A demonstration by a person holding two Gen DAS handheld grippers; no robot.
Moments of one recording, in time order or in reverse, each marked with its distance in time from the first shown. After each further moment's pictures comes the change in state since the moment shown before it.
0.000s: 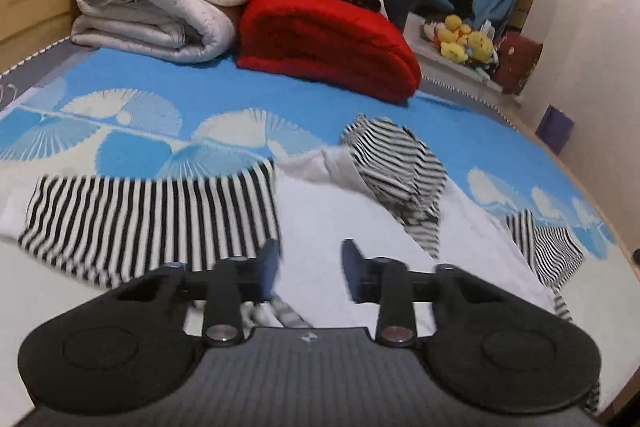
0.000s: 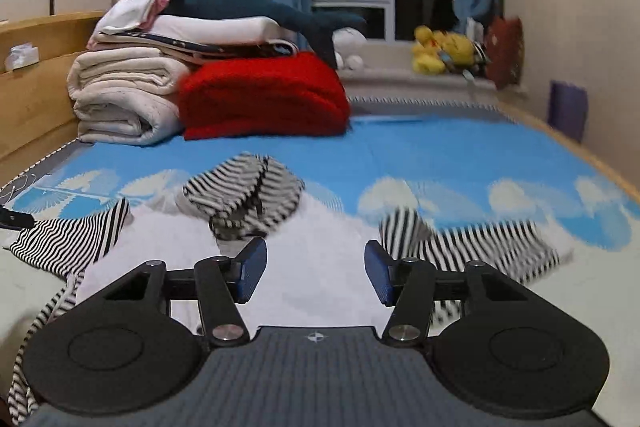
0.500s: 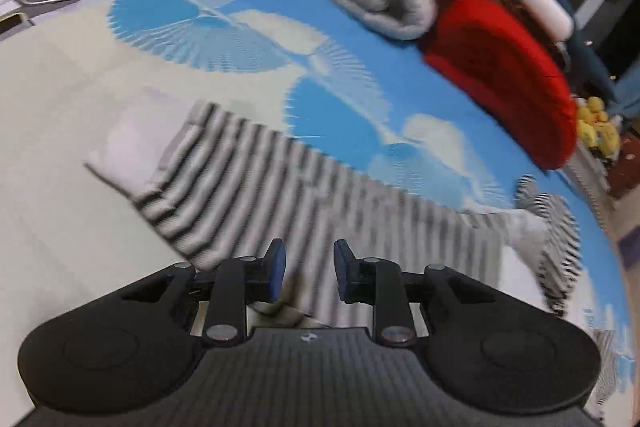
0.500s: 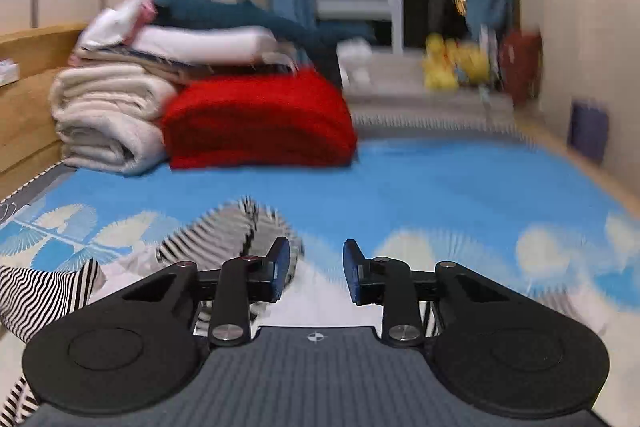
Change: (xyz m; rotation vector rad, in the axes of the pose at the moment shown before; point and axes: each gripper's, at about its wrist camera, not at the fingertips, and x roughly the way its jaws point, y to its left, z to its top) left arm 0.075 0.219 -0.003 -0.436 0.091 0.227; right arm 0.123 -0.011 0.080 0.030 0.022 0.011
